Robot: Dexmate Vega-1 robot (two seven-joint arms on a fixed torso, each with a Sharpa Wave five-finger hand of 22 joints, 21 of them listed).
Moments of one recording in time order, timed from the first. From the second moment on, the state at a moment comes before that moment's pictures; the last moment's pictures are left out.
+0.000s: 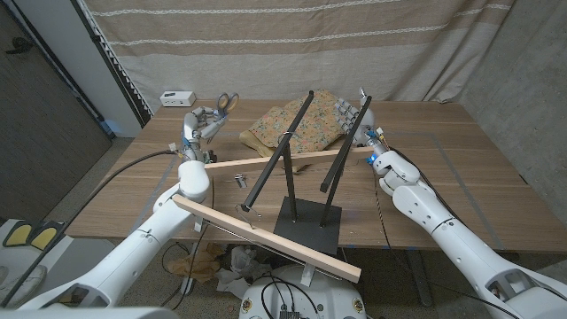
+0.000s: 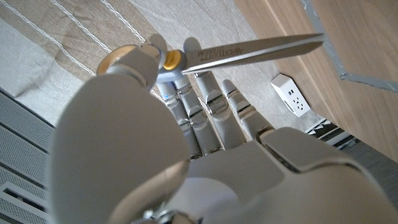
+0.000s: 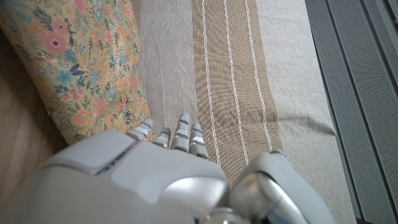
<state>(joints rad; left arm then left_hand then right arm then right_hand) 0.95 0.54 0.33 -1.56 -0.11 -0.15 0.69 1.17 -0.15 0.66 -0.16 0.24 0.88 -0.07 0.90 0.40 1.05 -0.15 0.50 0.61 1.28 -0.17 0.27 0.36 0.48 -0.05 0.27 0.19 -0.88 -0.45 -0.39 -1.52 0.84 0.20 0.11 0.14 0.06 -0.17 0.02 0.42 0.08 0.00 0.19 0.18 0.13 0.01 0.25 0.19 -0.15 0.01 0.18 0.17 -0.12 0.09 0.19 0.18</state>
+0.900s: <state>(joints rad) 0.90 0.49 0.29 -1.49 -0.40 -0.31 0.39 1.18 -0.17 0.63 -0.15 0.29 0.88 -0.07 0.92 0.40 1.08 -0.15 0.50 0.54 1.28 -0.17 0.31 0.40 0.50 -0.05 0.29 0.20 -0.85 -0.42 -0.40 -1.48 0.82 0.22 0.13 0.14 0.06 -0.17 0.02 0.42 0.08 0.00 0.19 0.18 0.13 0.01 0.25 0.19 -0.15 0.01 0.18 0.17 -0.12 0.09 0.19 0.18</state>
